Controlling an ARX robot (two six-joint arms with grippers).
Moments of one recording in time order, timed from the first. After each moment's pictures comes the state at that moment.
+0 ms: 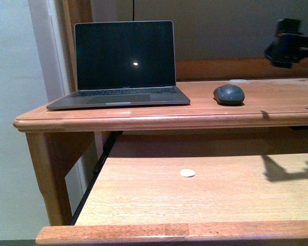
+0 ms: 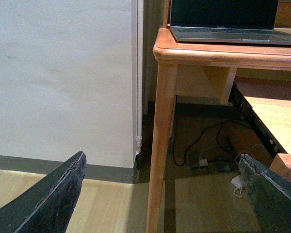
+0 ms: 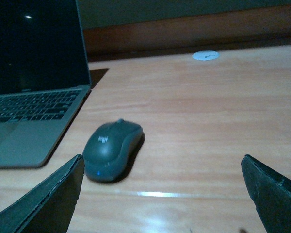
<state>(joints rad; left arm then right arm) -0.01 0.01 0.01 0.00 0.00 -0.01 0.14 1.54 1.01 0.52 -0.10 0.11</state>
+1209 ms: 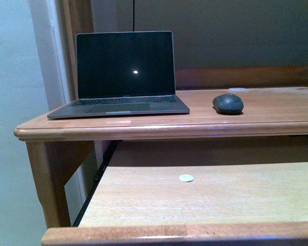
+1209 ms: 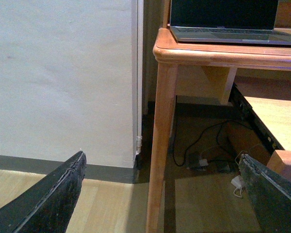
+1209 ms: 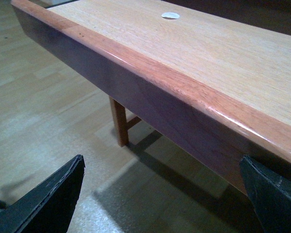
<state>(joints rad) -0.01 0.01 0.01 0.00 0.00 -0.01 -0.14 1.31 0.22 0.64 -0.94 -0.44</state>
